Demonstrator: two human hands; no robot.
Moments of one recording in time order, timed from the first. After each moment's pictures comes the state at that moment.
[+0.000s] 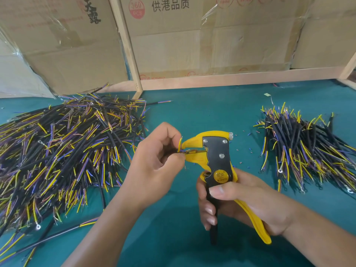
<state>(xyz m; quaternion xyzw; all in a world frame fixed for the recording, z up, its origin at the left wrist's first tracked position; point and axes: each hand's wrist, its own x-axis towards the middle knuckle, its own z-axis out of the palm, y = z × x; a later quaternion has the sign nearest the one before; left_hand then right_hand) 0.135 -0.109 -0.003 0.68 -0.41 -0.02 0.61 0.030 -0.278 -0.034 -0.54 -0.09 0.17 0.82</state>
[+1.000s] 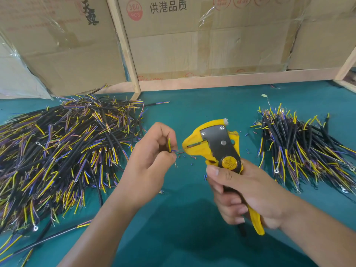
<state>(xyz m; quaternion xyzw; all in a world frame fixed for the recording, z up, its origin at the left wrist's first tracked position) 0.142 -0.105 -0.005 0.69 -0.41 -0.02 0.59 0.029 -0.281 -0.020 -0.58 0.02 0.13 0.81</state>
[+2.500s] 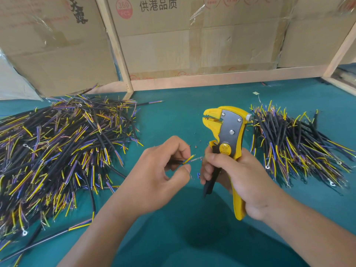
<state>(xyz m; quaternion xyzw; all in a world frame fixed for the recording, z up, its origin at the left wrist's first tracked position) 0.130 -0.113 -0.009 0.74 -0.50 0.00 0.44 0.041 -0.279 -0.031 -0.63 0.06 -0.11 0.77</state>
